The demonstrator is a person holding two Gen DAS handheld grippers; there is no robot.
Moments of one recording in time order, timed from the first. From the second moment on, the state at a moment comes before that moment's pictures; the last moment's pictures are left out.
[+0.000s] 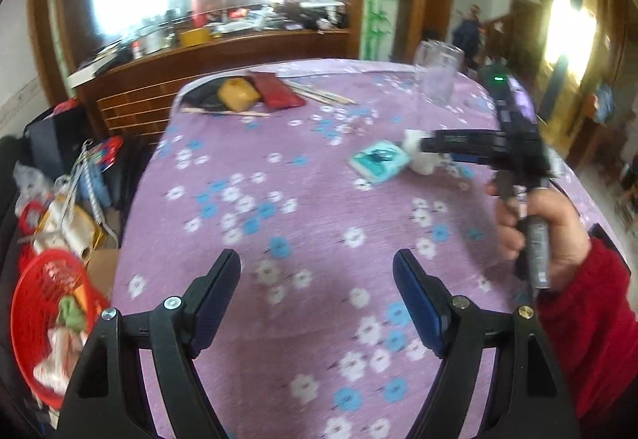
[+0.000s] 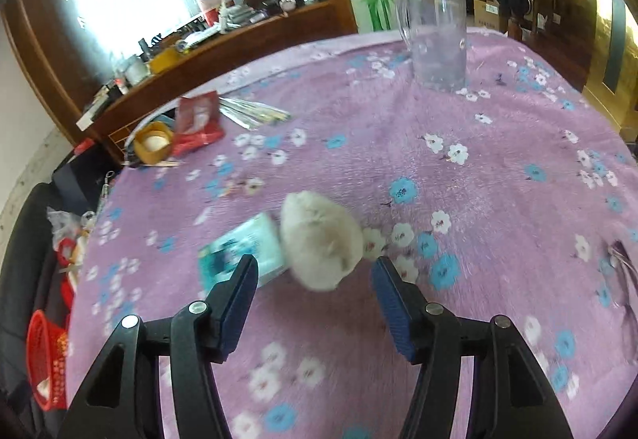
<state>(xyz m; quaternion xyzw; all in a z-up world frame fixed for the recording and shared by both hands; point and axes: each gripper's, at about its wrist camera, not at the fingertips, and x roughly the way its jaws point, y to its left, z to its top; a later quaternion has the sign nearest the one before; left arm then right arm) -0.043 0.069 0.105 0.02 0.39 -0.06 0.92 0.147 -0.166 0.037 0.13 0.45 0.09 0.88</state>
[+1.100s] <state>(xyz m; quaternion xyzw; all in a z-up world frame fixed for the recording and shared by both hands) 0.156 -0.045 0.018 0.08 0.49 -0.21 0.84 0.134 -0.240 0.054 0.26 0.37 0.10 0.89</state>
